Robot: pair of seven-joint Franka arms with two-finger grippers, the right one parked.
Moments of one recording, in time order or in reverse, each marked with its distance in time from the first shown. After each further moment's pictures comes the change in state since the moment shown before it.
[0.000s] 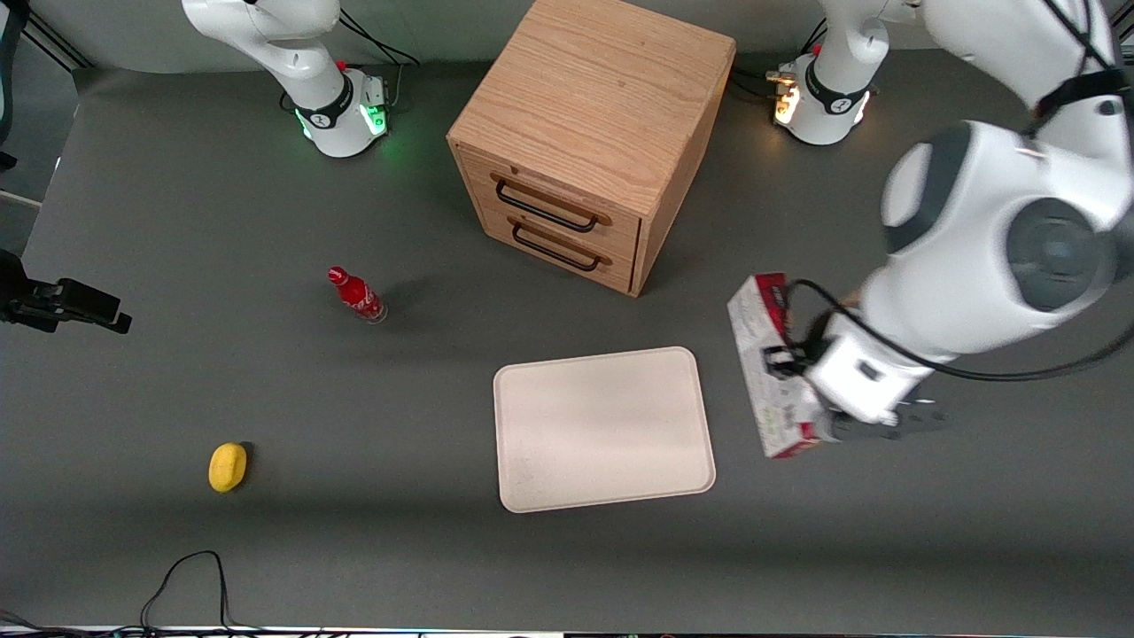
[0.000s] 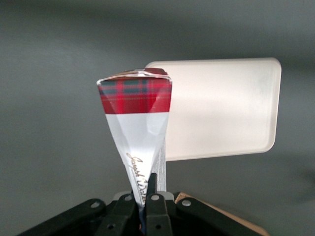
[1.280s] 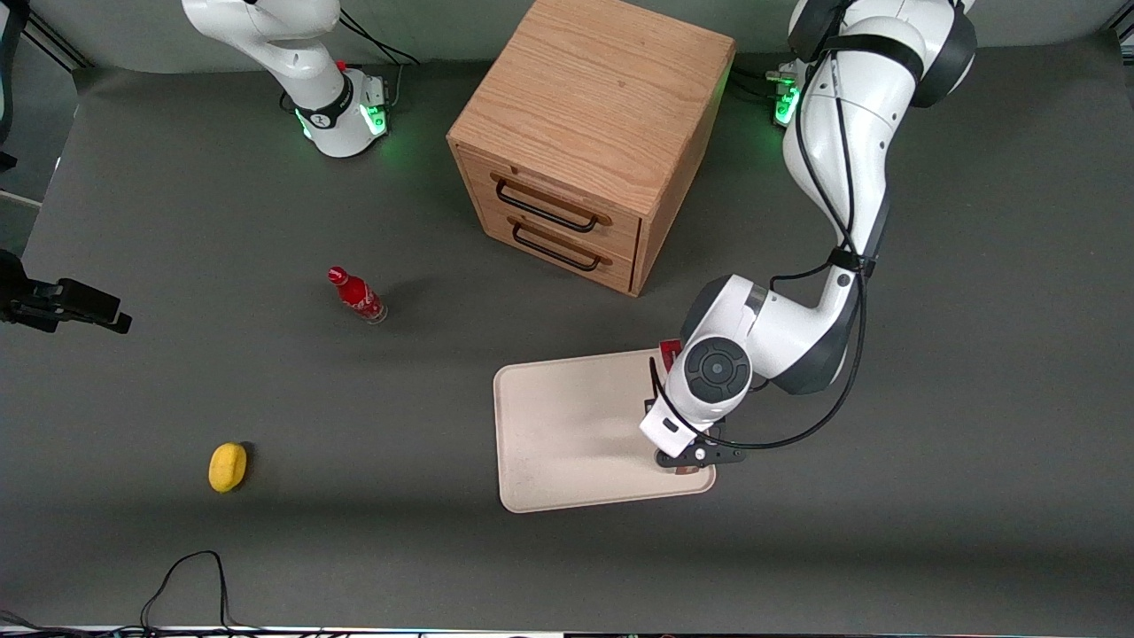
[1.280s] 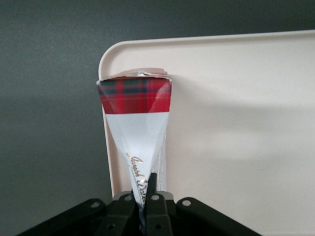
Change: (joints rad) arm -0.076 0.303 -0.057 -0.157 0.179 0.420 -0.162
